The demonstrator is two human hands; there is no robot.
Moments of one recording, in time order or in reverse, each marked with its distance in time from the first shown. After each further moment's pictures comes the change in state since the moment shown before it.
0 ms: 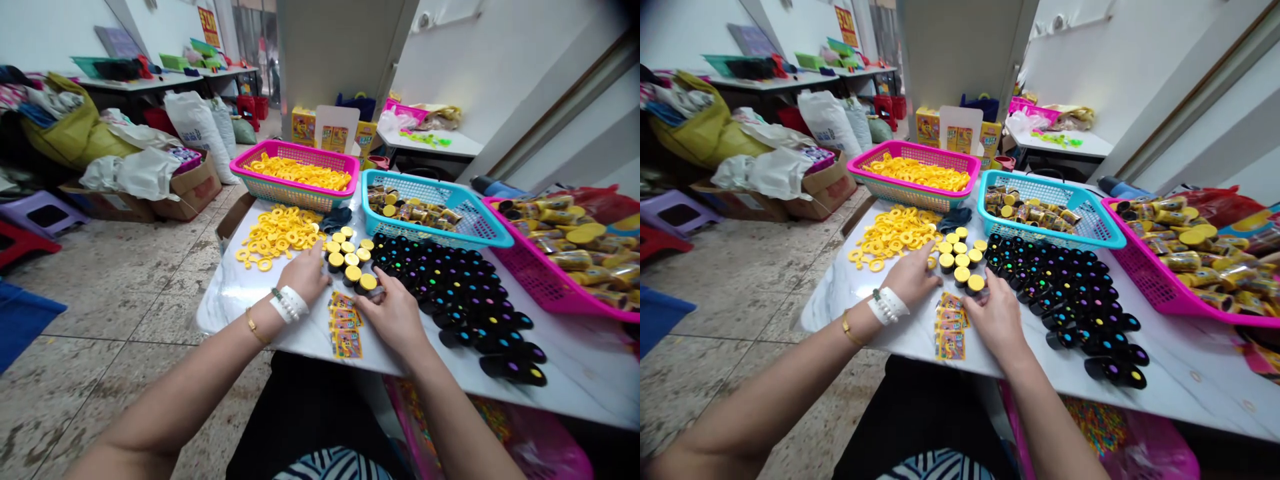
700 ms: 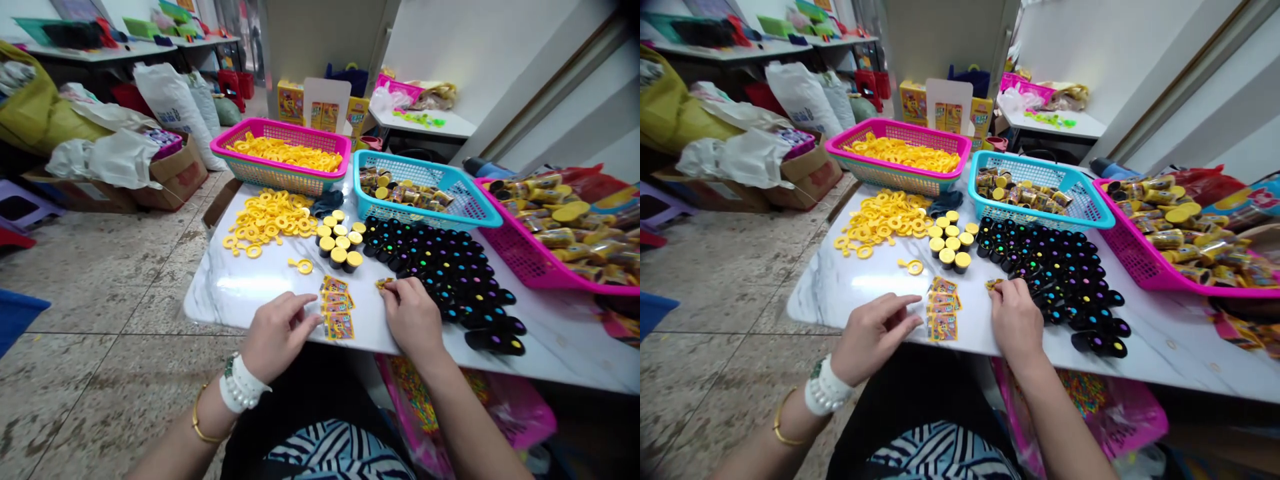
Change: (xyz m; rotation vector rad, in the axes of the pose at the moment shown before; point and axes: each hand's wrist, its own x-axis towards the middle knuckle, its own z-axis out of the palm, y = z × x) left_hand -0.111 0.004 -0.013 -0.363 0.070 0.103; right_hand -0.037 0.047 -0.016 -0.335 0.130 -0.040
